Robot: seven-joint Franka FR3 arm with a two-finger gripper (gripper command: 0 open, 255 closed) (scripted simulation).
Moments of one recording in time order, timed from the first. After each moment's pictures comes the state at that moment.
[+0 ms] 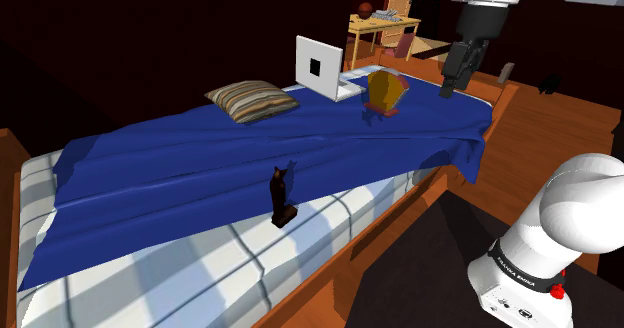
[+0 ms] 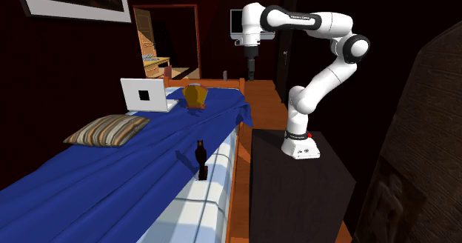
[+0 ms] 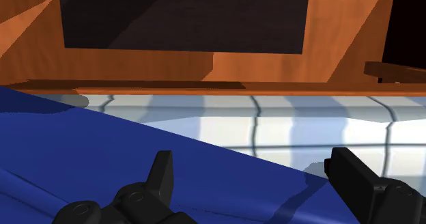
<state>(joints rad) -0.01 -0.82 0.04 -2.33 0.10 1.47 -0.02</state>
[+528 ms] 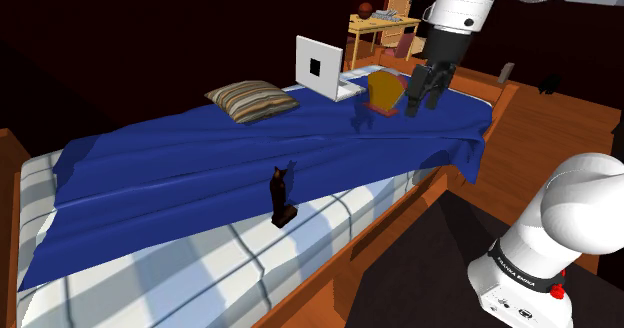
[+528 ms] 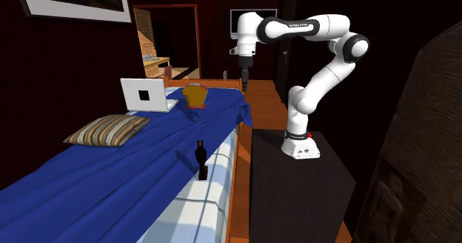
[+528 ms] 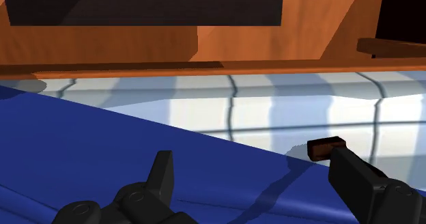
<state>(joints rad) 0.02 -0.78 0.15 -2.42 0.19 1.67 0.09</state>
